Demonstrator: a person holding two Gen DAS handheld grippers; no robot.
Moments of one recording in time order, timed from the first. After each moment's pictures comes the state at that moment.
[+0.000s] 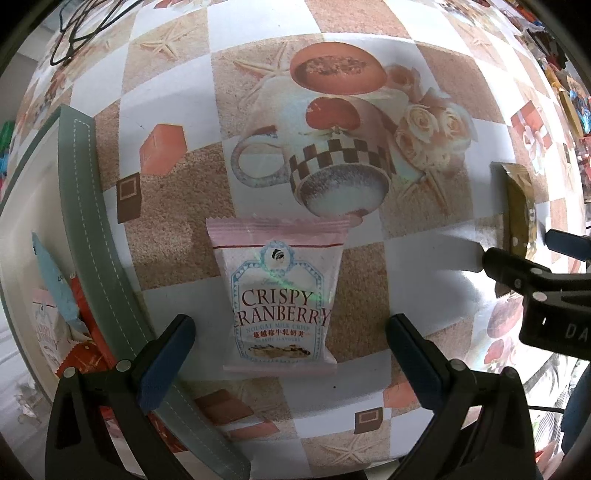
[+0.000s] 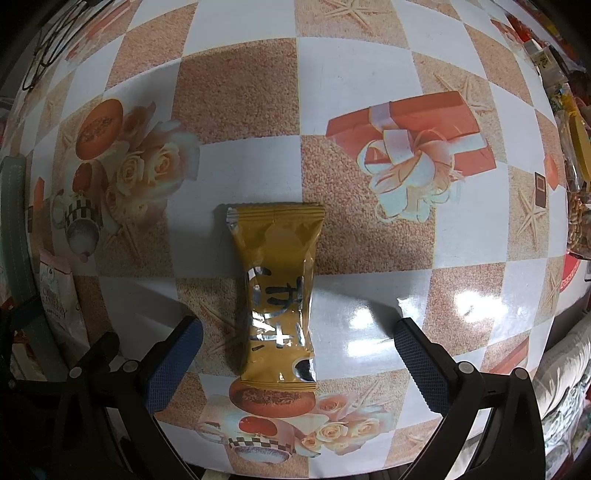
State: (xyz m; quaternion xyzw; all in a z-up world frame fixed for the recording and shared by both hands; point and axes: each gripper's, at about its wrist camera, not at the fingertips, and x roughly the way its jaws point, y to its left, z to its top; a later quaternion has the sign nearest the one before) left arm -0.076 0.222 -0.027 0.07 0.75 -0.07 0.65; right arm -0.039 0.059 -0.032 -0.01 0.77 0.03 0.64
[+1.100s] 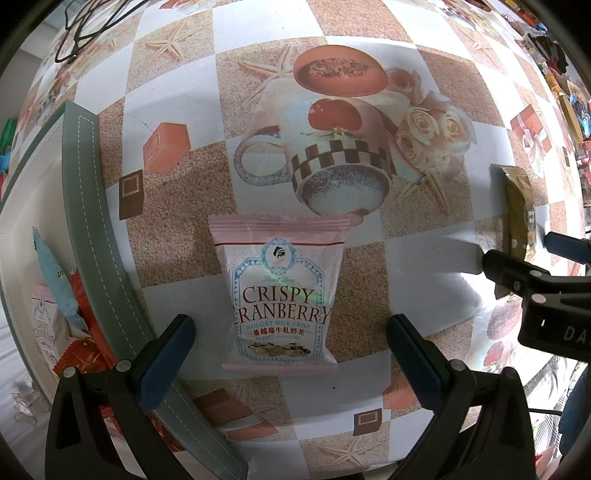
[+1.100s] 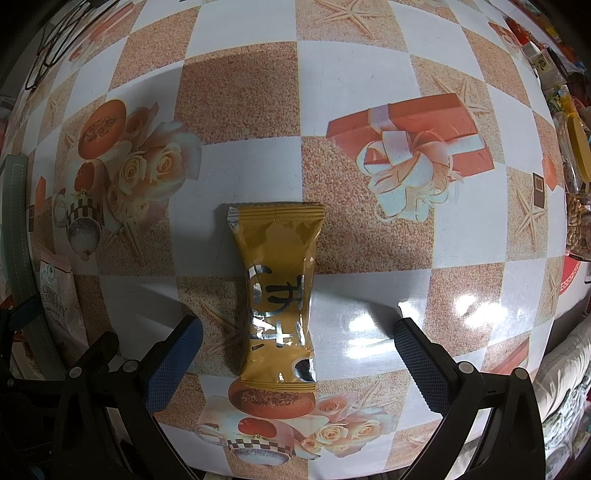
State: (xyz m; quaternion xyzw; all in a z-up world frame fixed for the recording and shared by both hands) left arm -0.081 0.226 -0.025 0.06 0.75 -0.07 0.66; right arm -0.041 0.059 -0.031 -0.01 0.76 0.03 0.65
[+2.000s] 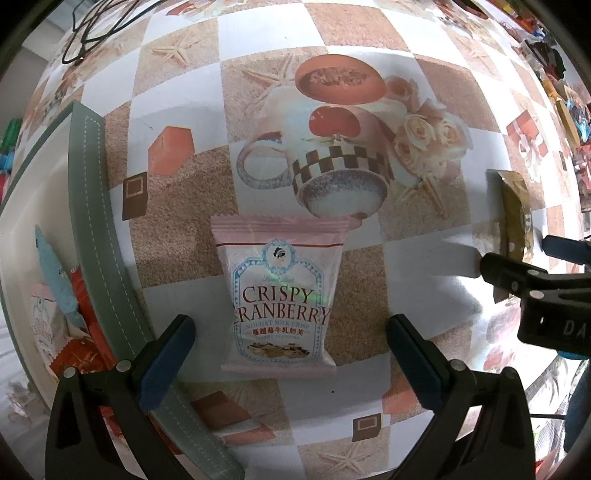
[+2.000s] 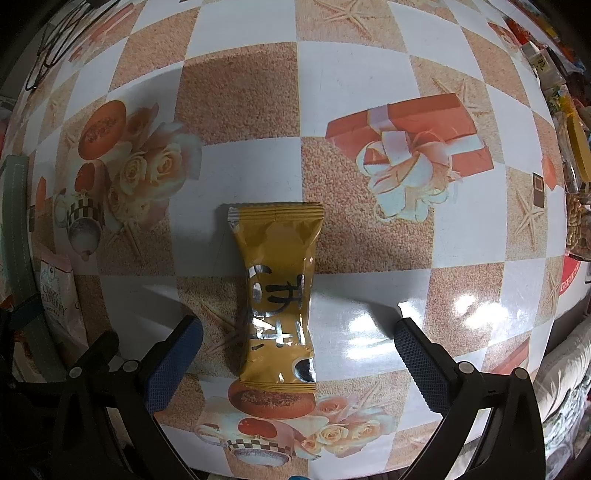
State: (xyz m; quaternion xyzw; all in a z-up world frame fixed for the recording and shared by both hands) left arm -0.077 0.226 -0.021 0.05 0.74 -0.06 0.67; right arm -0.042 0.058 -0.030 -0.01 0.76 0.03 0.64
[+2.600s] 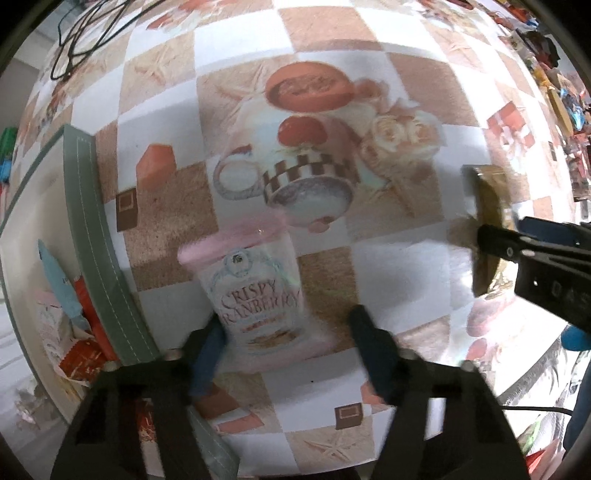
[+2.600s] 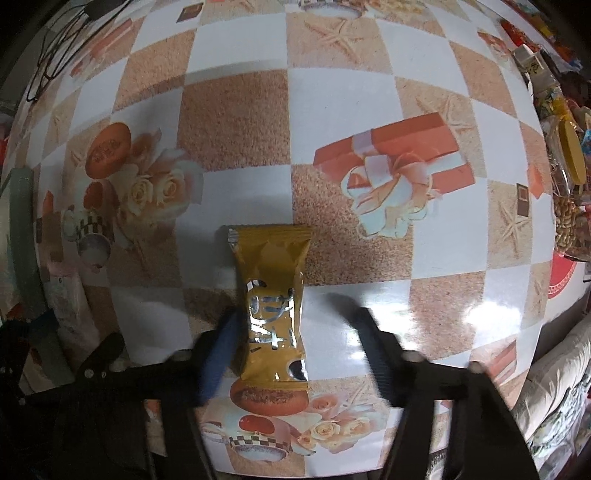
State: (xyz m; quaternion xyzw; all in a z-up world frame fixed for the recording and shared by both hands) left arm -0.067 0.197 -0.001 0.06 0.74 -0.08 0.66; right arm -0.032 0.051 -0.007 -0.01 0.75 0.03 0.66
